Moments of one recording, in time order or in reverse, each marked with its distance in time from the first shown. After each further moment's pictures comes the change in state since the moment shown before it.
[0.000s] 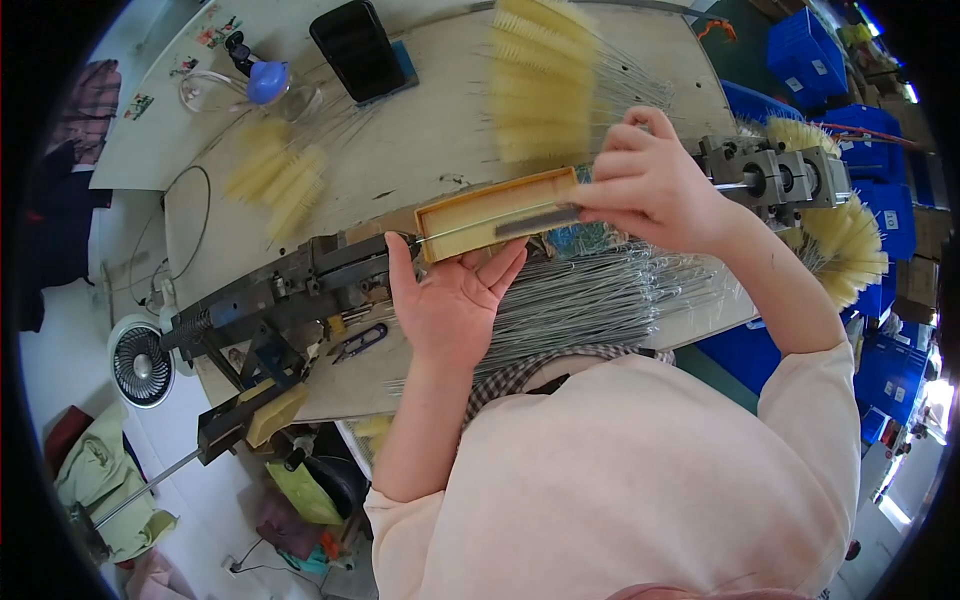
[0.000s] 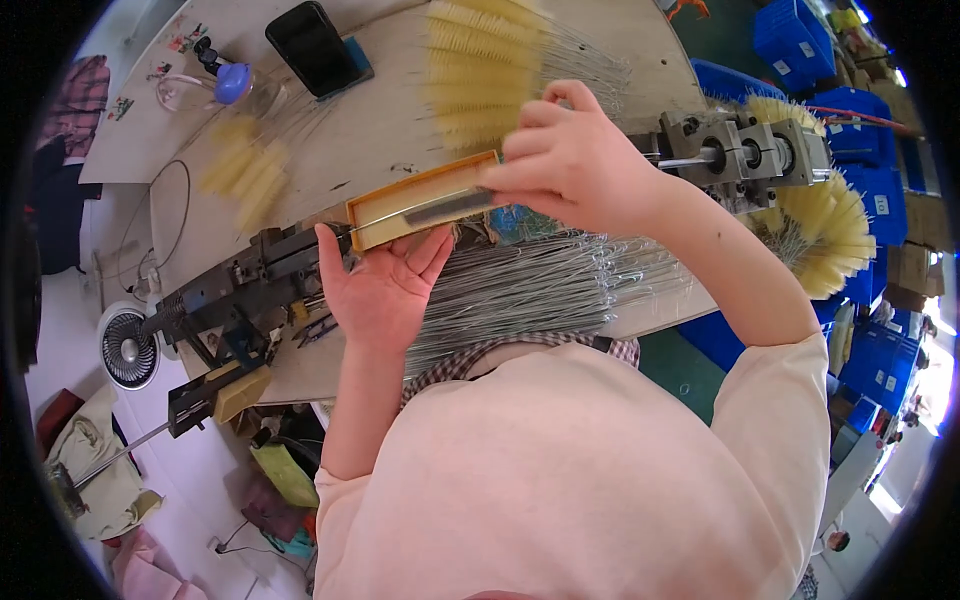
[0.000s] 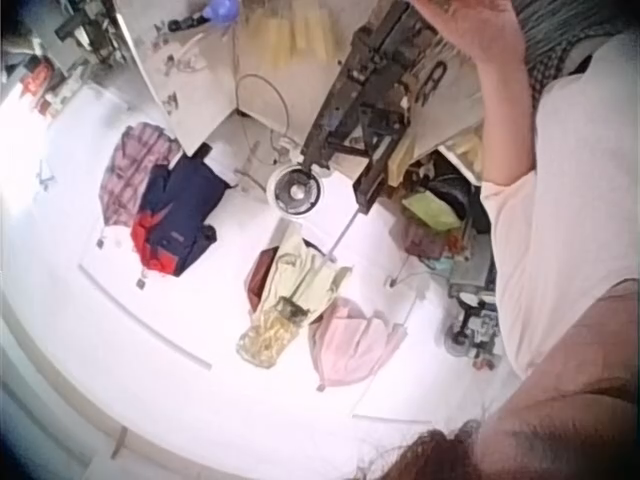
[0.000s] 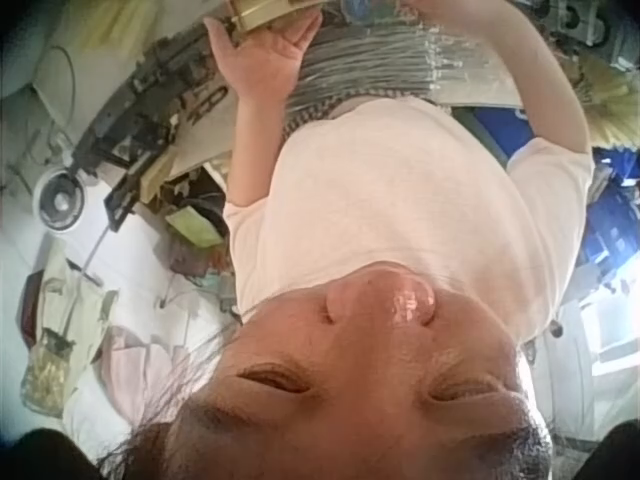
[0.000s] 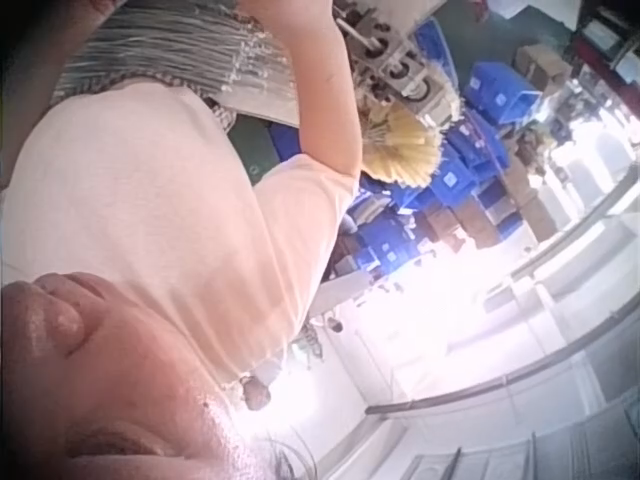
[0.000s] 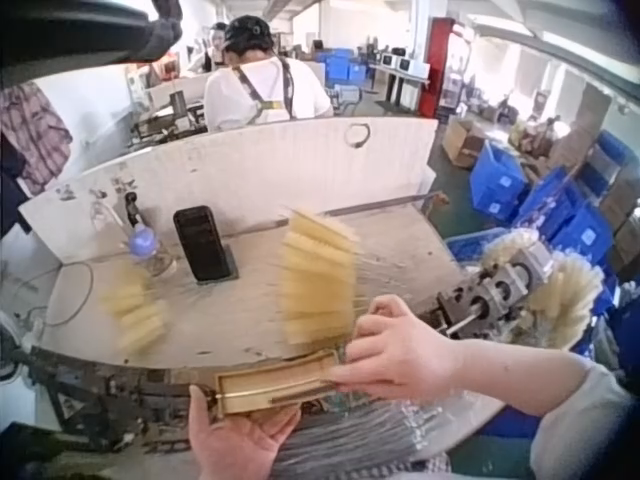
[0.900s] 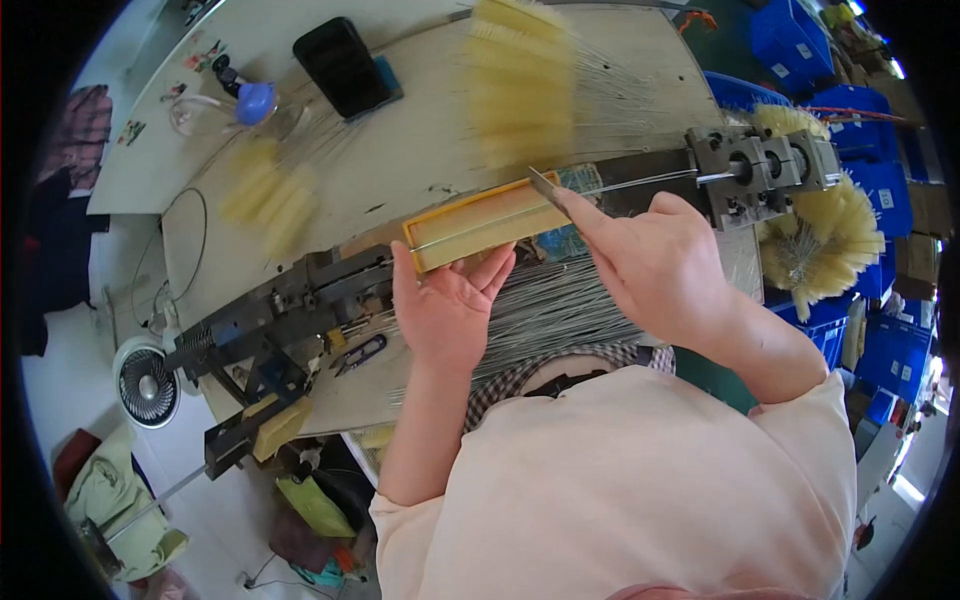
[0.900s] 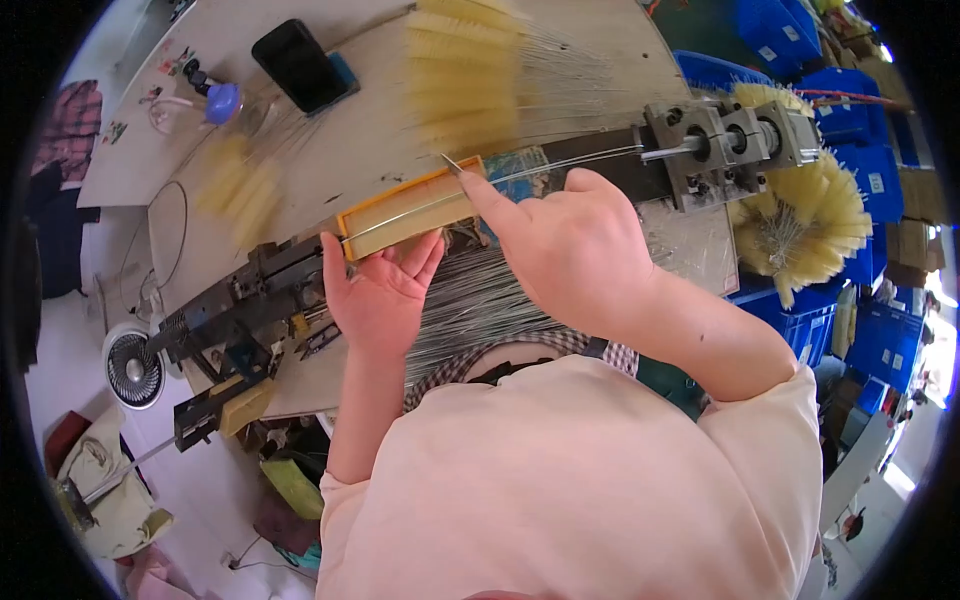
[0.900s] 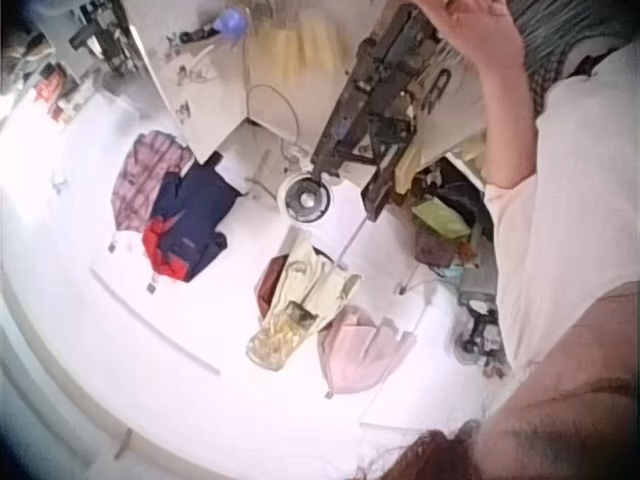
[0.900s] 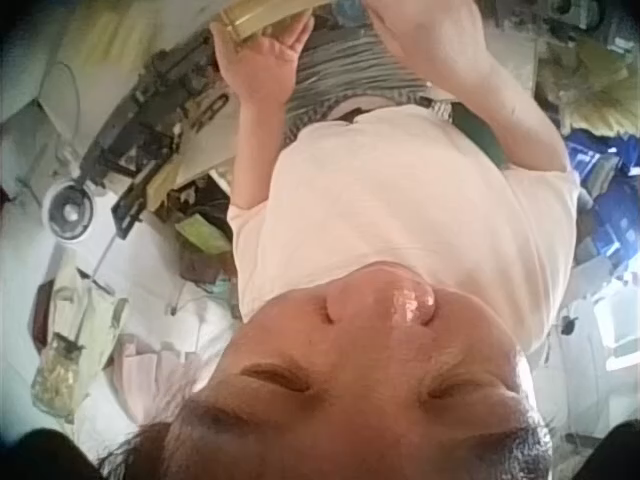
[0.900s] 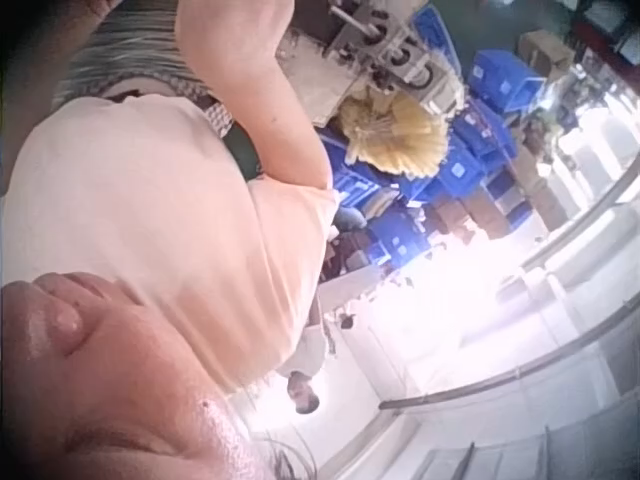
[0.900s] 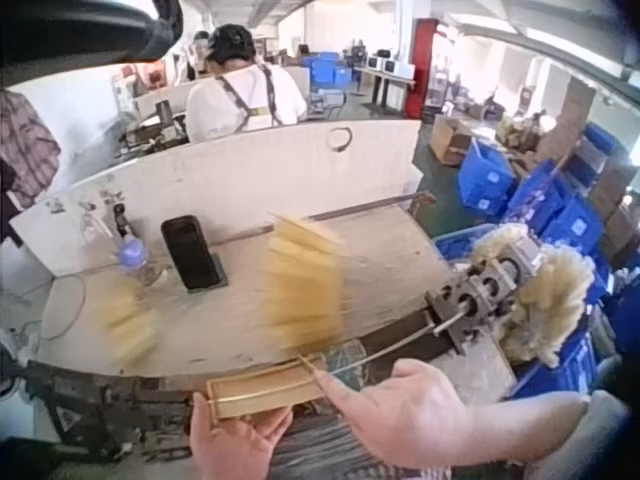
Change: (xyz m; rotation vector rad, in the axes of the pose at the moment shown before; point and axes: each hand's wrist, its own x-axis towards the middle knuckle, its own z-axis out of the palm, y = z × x) left_hand 0.004 -0.006 -0.002 0.080 0.017 0.053; right_hand -0.016 -0.070 0.002 -0.196 0.126 0.328
